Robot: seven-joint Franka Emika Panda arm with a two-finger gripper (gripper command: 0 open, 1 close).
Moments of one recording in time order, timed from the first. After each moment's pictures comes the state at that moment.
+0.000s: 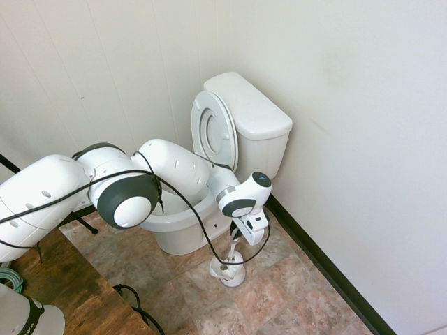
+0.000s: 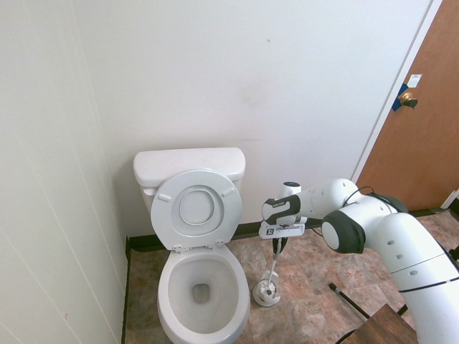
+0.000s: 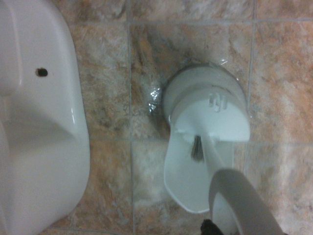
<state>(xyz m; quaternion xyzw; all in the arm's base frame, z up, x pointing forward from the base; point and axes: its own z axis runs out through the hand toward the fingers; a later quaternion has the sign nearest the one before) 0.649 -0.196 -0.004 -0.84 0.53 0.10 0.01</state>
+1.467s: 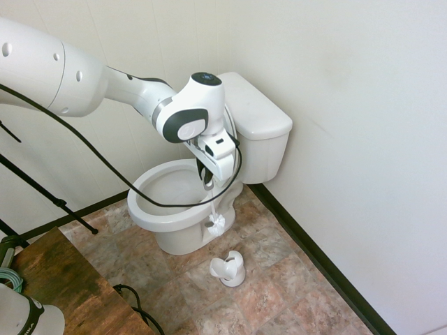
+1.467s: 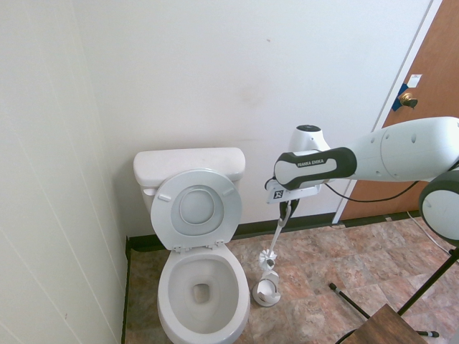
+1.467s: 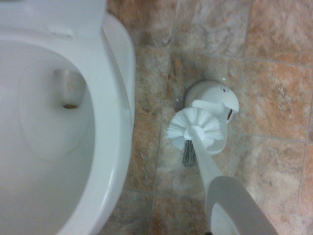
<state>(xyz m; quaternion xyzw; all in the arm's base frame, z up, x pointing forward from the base) 0.585 -0.083 0.337 -0.87 0.49 0.01 0.01</state>
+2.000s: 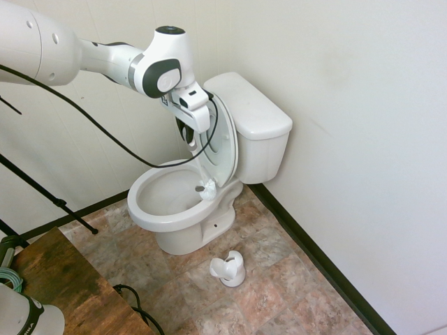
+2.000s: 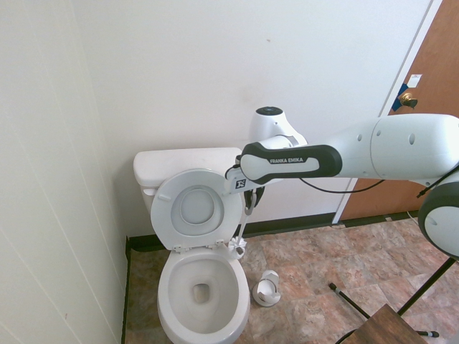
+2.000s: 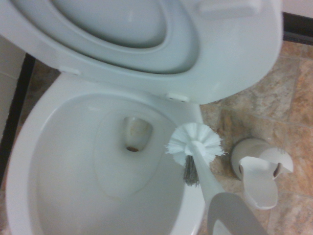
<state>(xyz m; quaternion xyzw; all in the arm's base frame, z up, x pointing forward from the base) 0.618 0.050 0.394 -0.90 0.44 -0.03 0.02</state>
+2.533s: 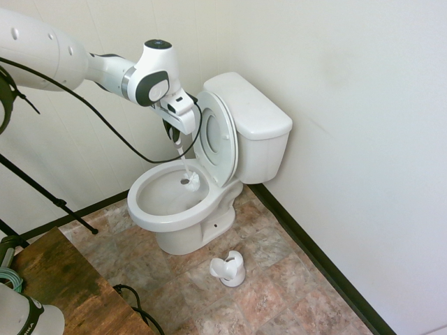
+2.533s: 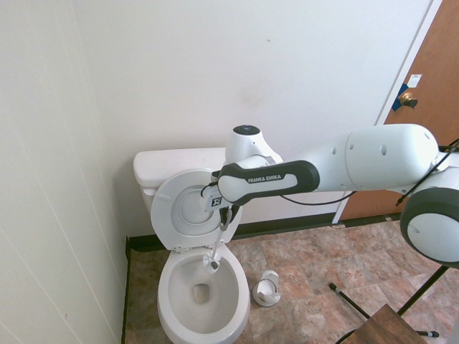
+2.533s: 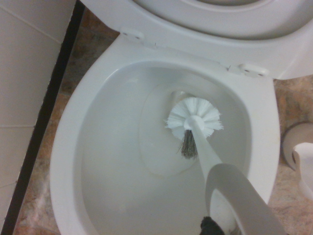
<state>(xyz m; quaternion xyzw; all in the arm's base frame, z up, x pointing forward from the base) 0.631 0.108 0.317 -0.91 0.41 -0.02 0.05</state>
